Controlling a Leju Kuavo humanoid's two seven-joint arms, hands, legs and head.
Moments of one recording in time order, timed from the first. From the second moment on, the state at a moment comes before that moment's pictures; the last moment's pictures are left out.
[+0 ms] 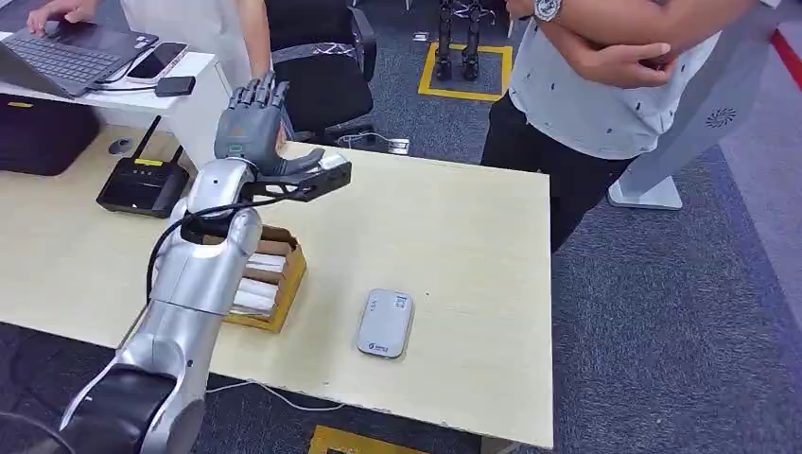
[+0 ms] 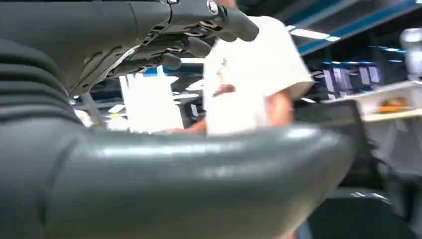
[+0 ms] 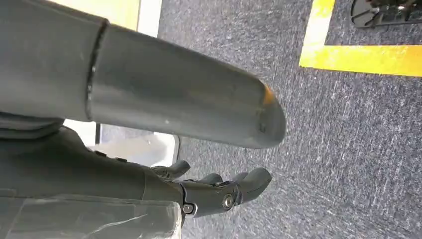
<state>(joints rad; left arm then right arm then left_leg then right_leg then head) -0.65 0.02 -0.05 -1.35 -1.57 -0.01 0.13 -0.13 0.10 -1.17 -0.26 1.55 -0.05 0.17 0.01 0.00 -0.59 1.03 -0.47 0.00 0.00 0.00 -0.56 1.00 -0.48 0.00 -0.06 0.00</state>
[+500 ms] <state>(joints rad) -0.14 -0.01 -0.13 -1.72 -1.36 -0.05 0.03 -0.12 0.10 -1.23 -0.26 1.48 -0.07 0.20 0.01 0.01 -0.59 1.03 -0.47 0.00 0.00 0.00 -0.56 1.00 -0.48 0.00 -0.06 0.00</state>
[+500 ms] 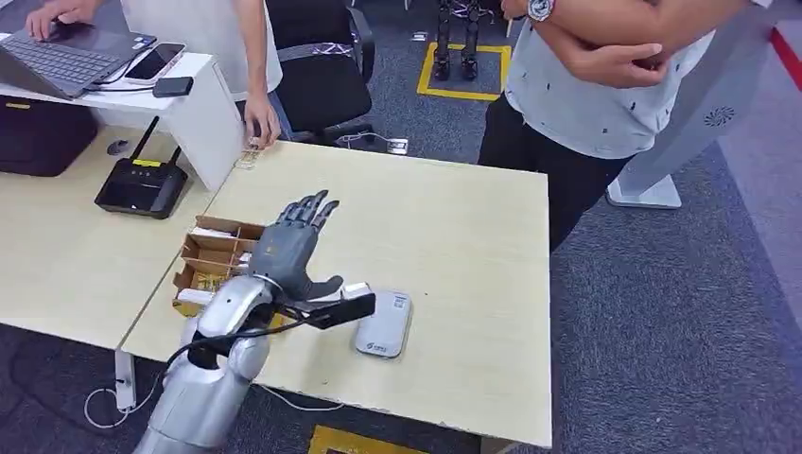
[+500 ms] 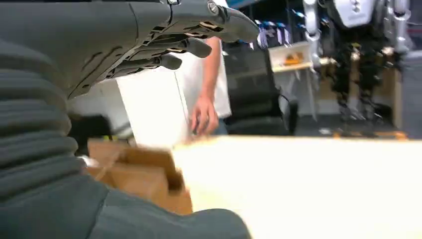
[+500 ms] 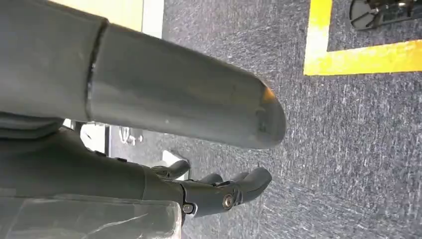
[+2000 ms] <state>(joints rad) 0.26 0.15 -0.09 -1.97 -1.57 -0.14 0.34 -0.12 0.10 -1.25 -0.26 1.44 -0.08 0.21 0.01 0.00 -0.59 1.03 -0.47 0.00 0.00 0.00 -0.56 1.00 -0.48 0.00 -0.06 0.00</state>
